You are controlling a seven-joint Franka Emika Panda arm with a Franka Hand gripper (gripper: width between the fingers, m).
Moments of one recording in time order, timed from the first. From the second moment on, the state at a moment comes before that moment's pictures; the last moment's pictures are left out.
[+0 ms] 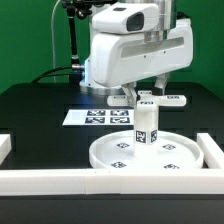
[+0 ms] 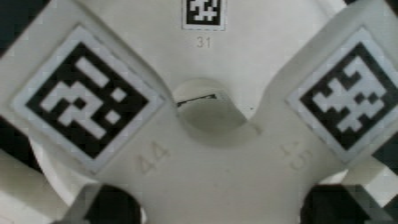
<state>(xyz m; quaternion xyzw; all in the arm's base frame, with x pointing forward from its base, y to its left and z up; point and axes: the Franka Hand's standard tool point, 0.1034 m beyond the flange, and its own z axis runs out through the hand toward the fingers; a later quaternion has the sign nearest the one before) 0.562 0.033 0.103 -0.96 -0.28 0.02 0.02</state>
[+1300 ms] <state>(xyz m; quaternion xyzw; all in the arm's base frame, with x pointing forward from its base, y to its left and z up) 0.561 0.025 0.101 -0.90 0.42 0.00 0.07</state>
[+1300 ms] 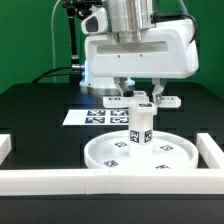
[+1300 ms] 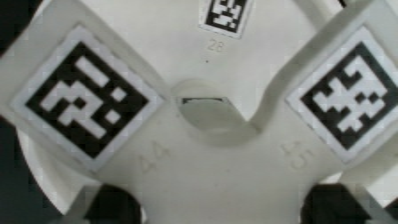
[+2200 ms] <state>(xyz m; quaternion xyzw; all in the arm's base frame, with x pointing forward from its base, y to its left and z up) 0.564 0.027 0.101 -0.66 0.75 0.00 0.08</state>
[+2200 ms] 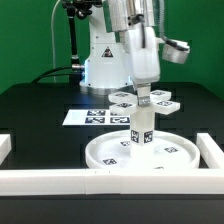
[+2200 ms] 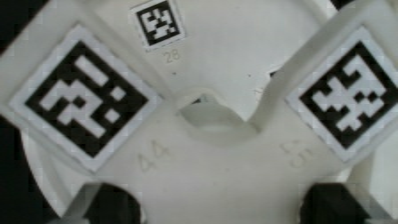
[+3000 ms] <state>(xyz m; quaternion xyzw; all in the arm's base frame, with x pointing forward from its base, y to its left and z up) 0.565 0.035 0.102 -0.38 0.92 0.01 0.12</state>
